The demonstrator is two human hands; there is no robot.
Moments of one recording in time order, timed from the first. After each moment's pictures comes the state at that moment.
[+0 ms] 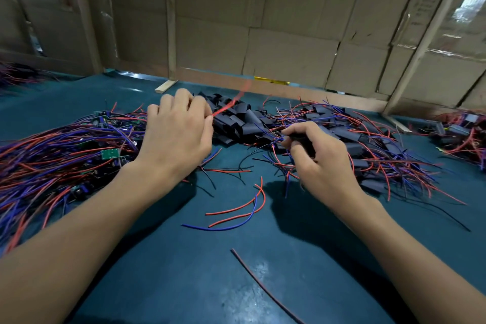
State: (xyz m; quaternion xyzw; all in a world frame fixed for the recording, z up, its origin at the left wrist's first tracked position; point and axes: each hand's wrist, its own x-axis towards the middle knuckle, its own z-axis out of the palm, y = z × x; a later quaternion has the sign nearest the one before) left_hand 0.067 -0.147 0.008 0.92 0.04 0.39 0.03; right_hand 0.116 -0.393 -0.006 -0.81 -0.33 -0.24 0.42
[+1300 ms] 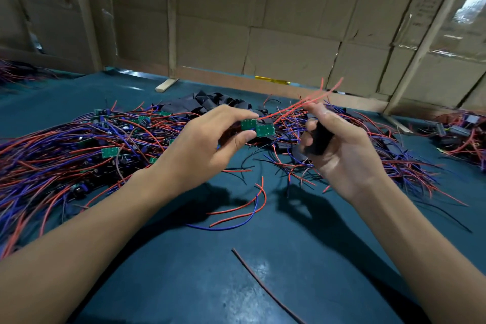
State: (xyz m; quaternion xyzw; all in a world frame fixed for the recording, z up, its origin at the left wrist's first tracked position) left_hand 0.068 -0.165 0.002 0.83 -0.27 0.41 0.26; right_hand 0.119 -0.400 0.025 -0.53 -0.18 0.08 0.82
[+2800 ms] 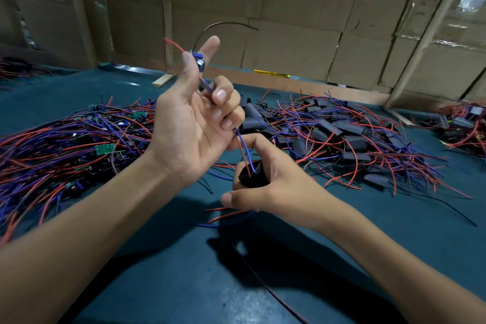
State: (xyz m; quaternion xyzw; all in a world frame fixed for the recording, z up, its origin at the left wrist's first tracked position) left_hand 0.047 -0.192 0.042 0.36 -0.19 0.10 0.91; right_hand 0.060 -0.347 0.004 -0.72 -0.36 0.19 0.56
